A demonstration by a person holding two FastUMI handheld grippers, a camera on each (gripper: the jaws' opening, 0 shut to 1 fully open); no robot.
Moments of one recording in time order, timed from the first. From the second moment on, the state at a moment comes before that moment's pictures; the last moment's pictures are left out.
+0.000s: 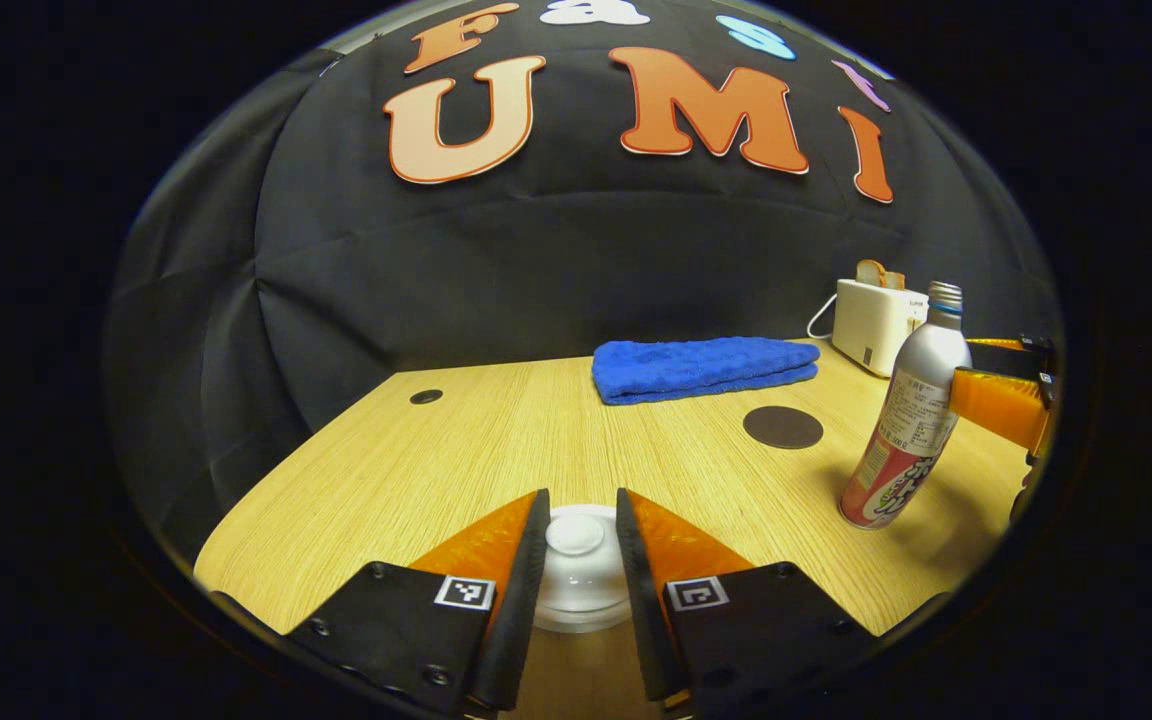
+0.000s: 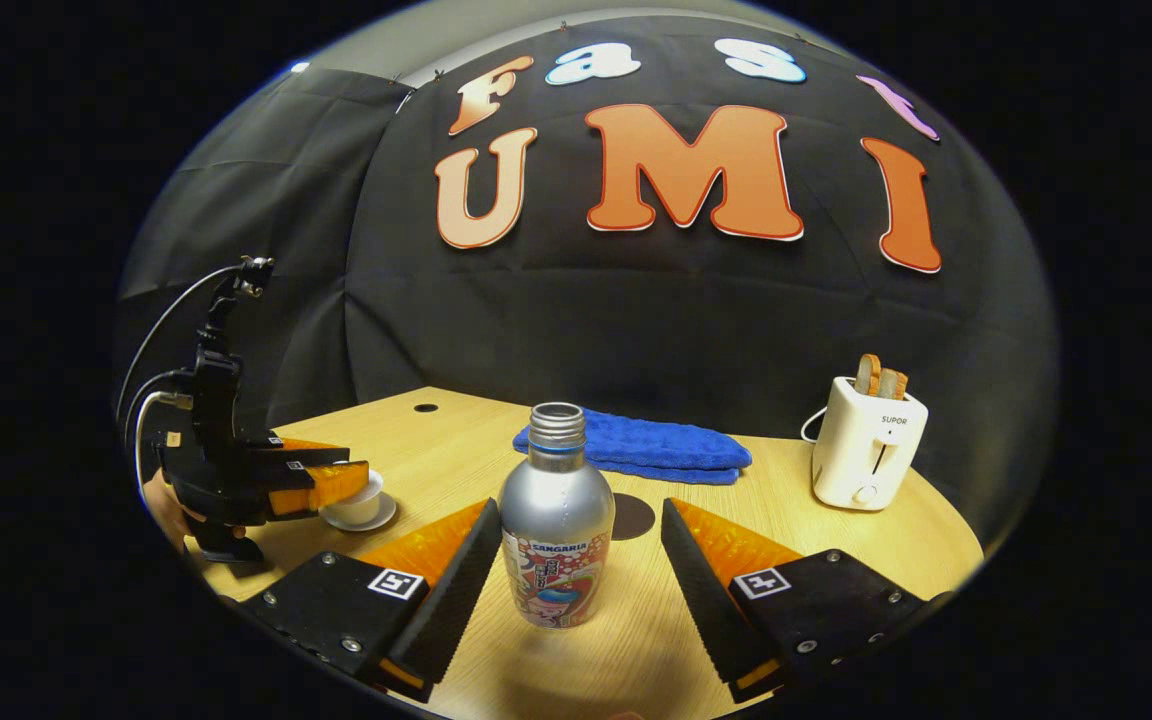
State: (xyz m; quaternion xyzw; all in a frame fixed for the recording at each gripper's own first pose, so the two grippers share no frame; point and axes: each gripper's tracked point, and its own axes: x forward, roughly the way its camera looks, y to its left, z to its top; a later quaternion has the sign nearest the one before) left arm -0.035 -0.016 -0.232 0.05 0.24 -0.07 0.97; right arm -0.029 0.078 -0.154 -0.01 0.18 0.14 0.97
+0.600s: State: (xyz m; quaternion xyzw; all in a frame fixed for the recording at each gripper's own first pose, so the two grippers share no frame) left arm -0.029 -0.005 -0.220 0.02 0.20 -0.05 0.98; right arm -0.032 0.087 -0.172 -0.01 0.21 0.15 0.97
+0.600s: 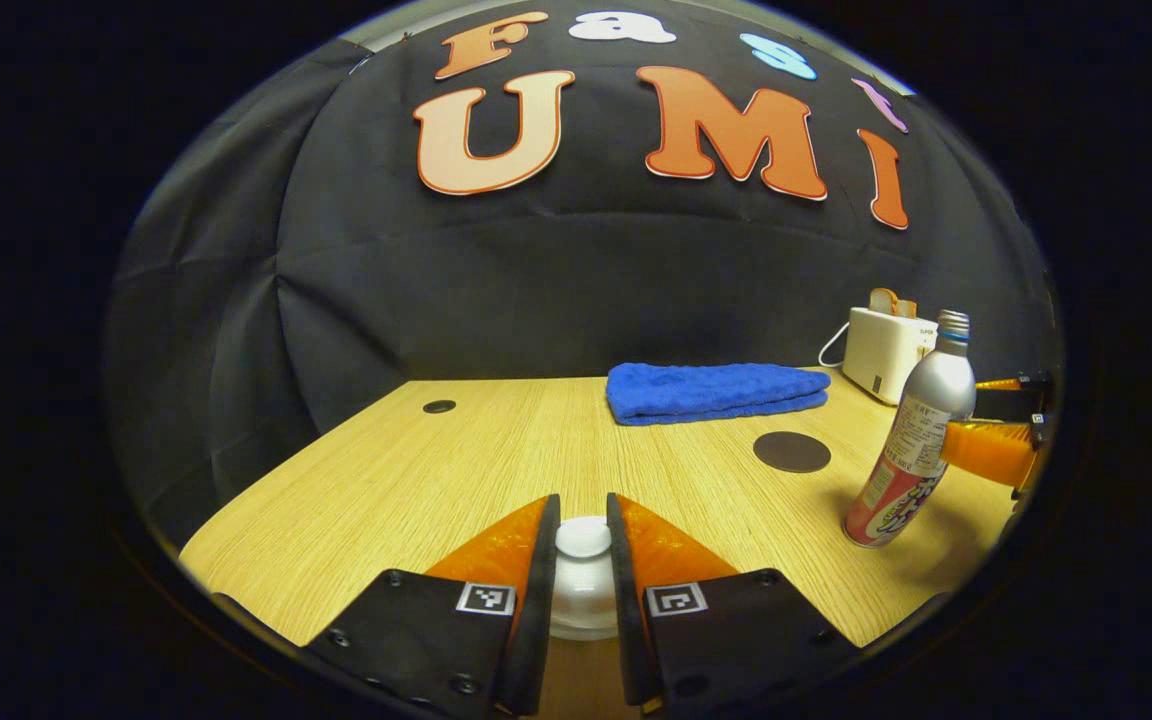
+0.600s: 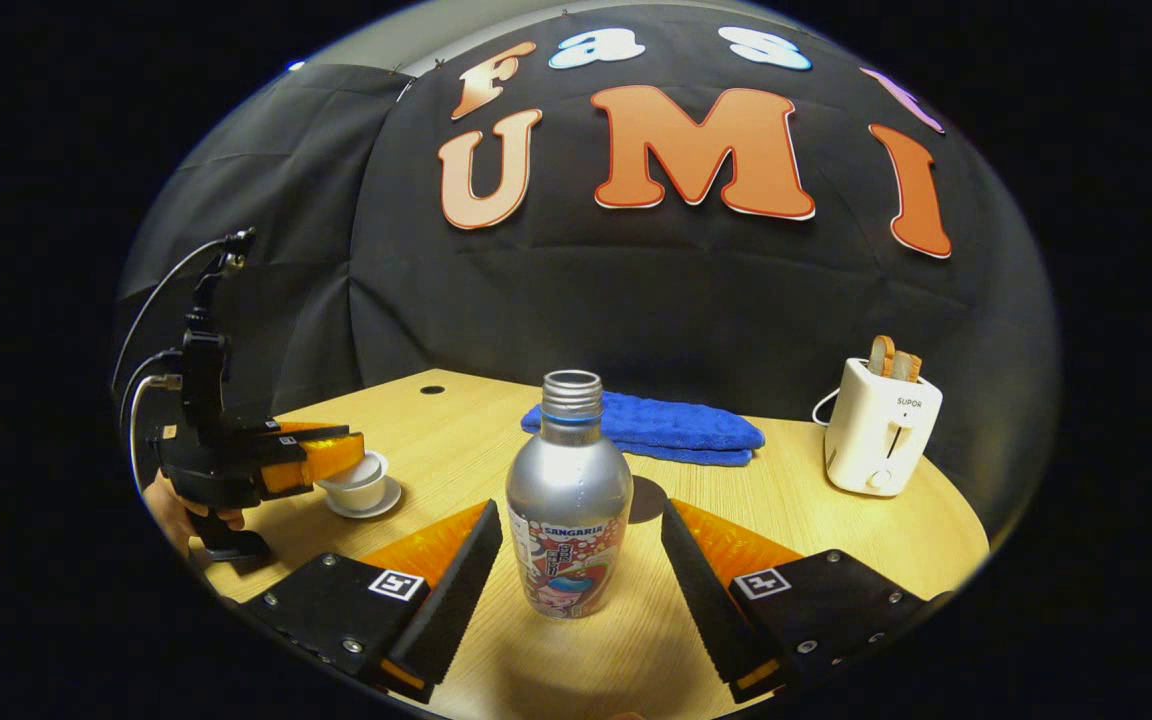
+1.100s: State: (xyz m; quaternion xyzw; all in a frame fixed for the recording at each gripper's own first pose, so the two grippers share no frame) left arm -0.026 0.008 -0.190 0.04 0.16 -0.02 0.99; right arm -0.031 0.098 -0.190 -0.02 0.23 0.16 0.96
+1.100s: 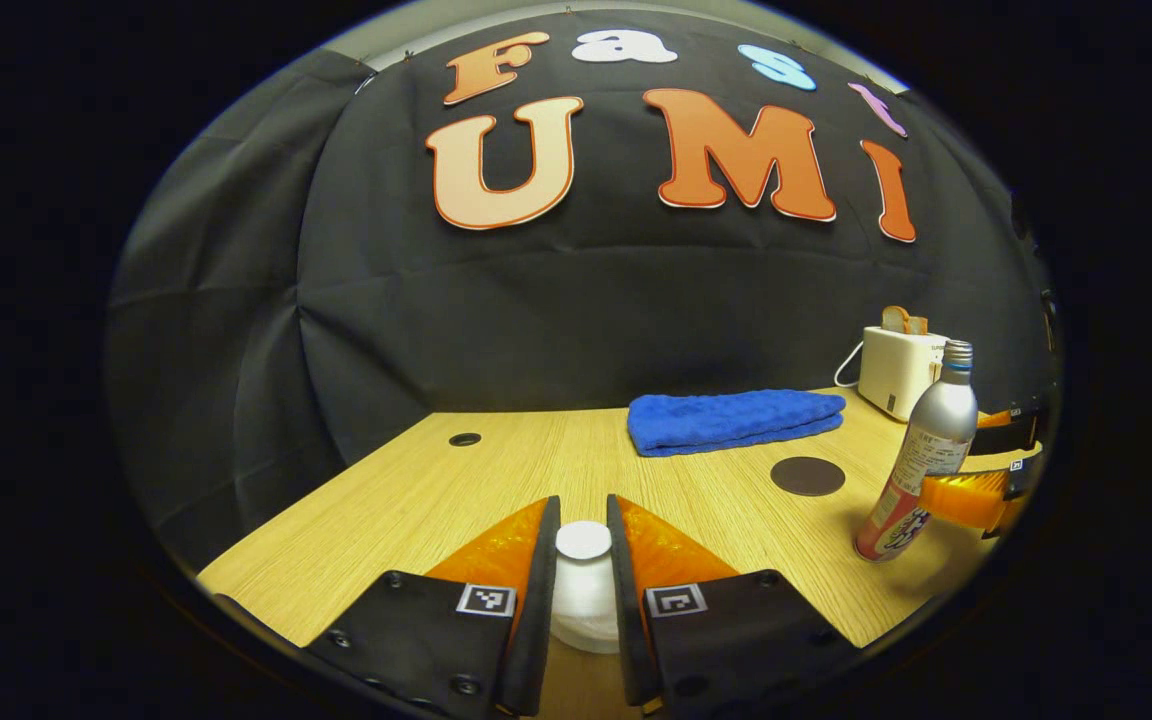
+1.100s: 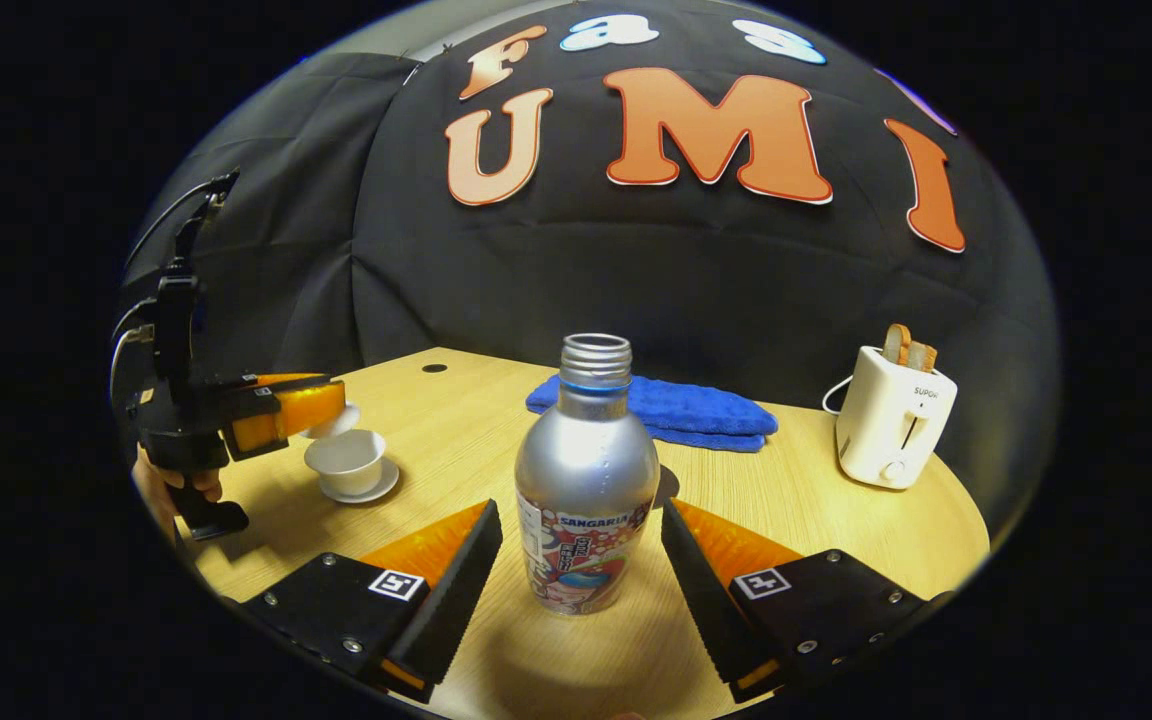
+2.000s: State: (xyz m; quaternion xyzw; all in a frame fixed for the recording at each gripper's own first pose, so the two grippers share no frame) left arm -0.048 0.057 -0.176 0.04 0.15 0.03 0.99; right arm -0.032 0.103 -0.240 -0.05 0.30 0.14 0.94
